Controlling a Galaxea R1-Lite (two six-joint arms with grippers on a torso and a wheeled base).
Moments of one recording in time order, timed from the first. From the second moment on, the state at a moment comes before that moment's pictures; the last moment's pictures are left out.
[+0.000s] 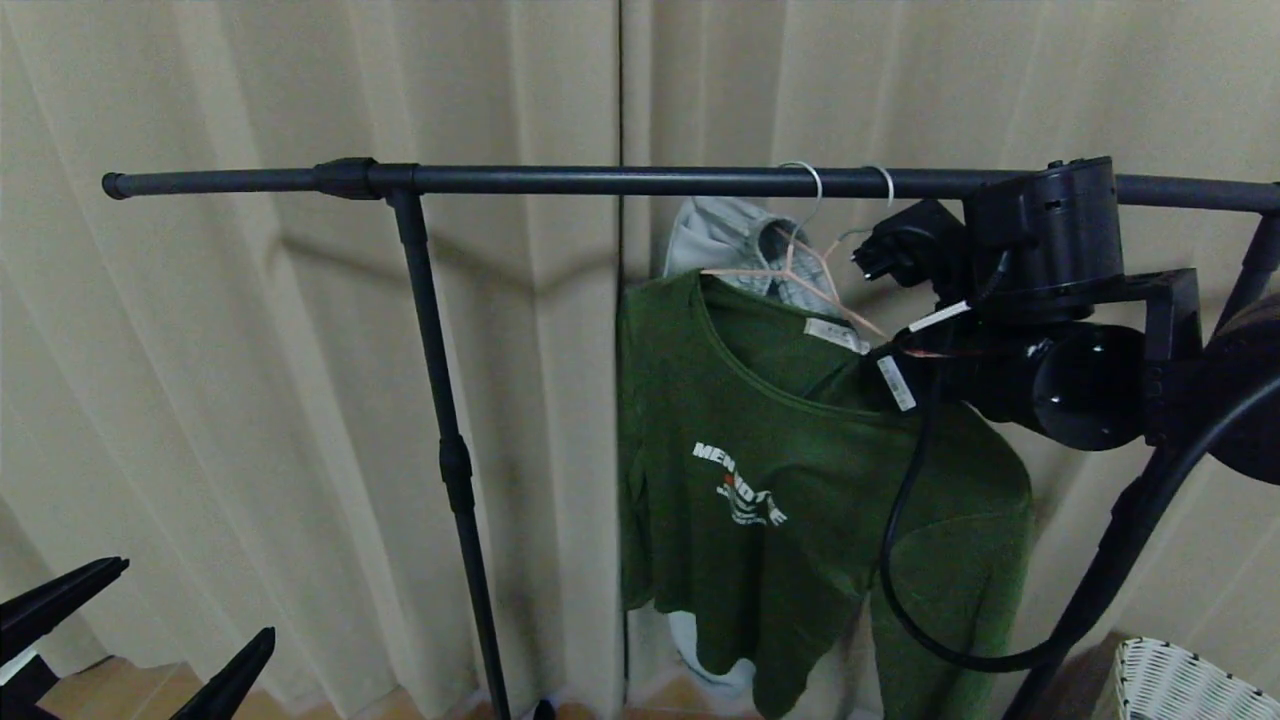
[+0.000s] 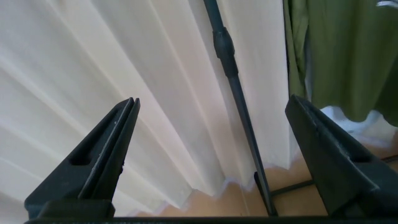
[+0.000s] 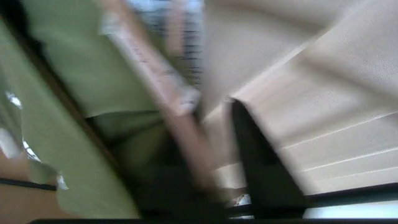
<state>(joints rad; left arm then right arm) -0.40 0.81 -0.06 -0.61 0.23 0.34 0.57 1.71 -1.21 -0.01 -0.67 -0.18</state>
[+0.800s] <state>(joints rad) -0.40 0.81 -0.06 -0.61 0.23 0.34 0.54 1.53 -1.09 -0.06 -0.32 -0.06</state>
